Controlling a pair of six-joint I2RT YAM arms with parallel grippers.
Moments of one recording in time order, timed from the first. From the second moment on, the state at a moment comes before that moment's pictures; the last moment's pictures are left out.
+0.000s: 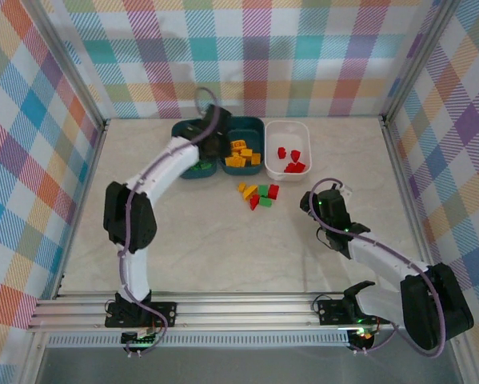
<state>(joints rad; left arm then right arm) -0.45 2.00 1.87 -0.82 -0.16 -0.51 0.40 1.14 0.45 0.00 0.30 0.78</state>
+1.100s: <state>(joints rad) -0.23 1.64 1.38 -0.71 0.10 -0.68 0.45 1.72 0.94 -0.08 -0.02 0.71</state>
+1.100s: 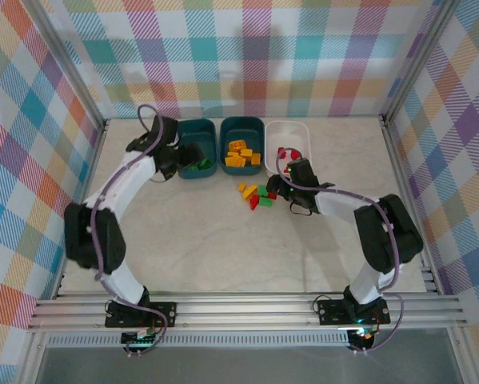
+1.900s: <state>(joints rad) -0.29 1.50 0.99 -0.53 0.18 -0.74 0.45 1.68 0.88 -0.14 0.06 0.66</state>
